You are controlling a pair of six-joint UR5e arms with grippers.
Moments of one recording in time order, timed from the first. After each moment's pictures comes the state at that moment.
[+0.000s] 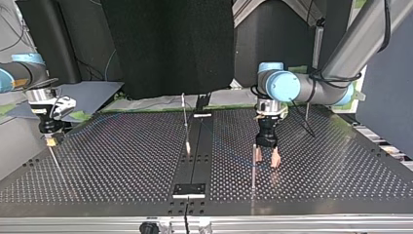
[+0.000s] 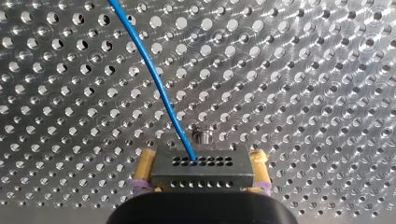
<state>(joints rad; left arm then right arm) -0.18 -1.89 -1.72 -2.52 -1.71 -2.54 1.52 -1.04 1.42 -0.39 1.13 1.55</state>
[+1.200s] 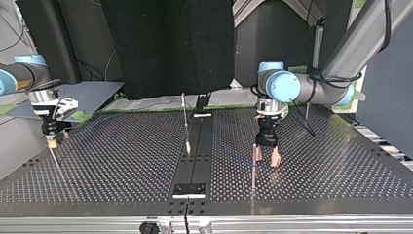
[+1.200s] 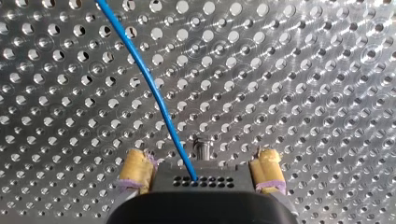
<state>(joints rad) -0.18 -1.89 -1.72 -2.54 -1.71 -2.53 1.53 -1.04 1.42 -0.38 1.13 1.55</state>
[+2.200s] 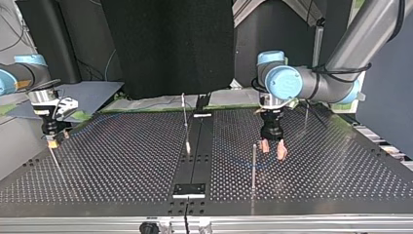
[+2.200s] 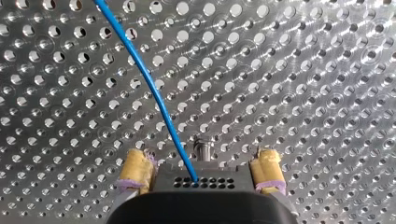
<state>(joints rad) -0.21 -1.81 -1.72 -2.73 -1.85 -2.37 1.53 -1.04 1.42 -0.38 1.13 1.55</state>
